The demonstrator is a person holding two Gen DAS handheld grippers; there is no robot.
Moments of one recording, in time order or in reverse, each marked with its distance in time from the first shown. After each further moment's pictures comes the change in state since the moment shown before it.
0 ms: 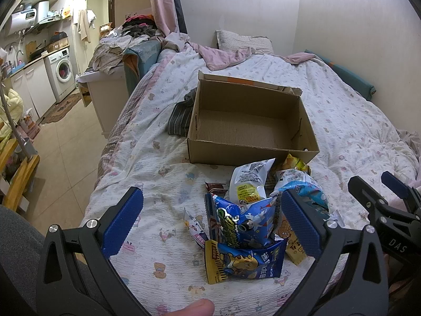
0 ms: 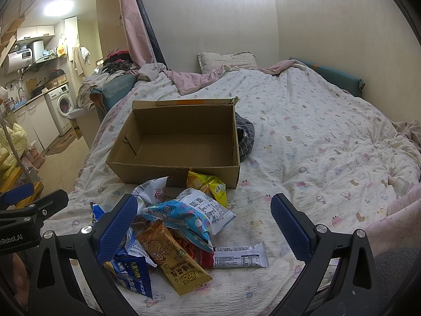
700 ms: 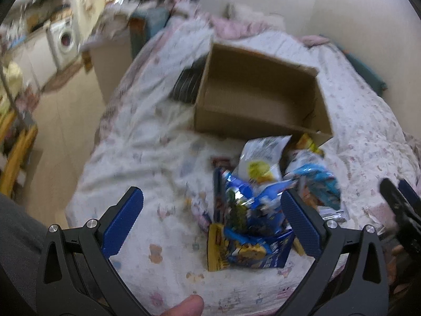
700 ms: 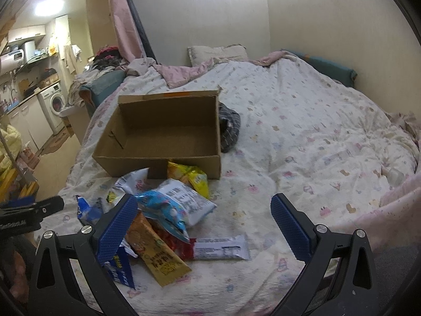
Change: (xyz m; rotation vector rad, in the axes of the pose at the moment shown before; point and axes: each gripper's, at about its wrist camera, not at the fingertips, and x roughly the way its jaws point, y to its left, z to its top) left arm 0.037 0.017 -0.005 -0.112 0.197 0.009; right arm -0.001 -0.029 -0.006 0.037 0.044 -0.037
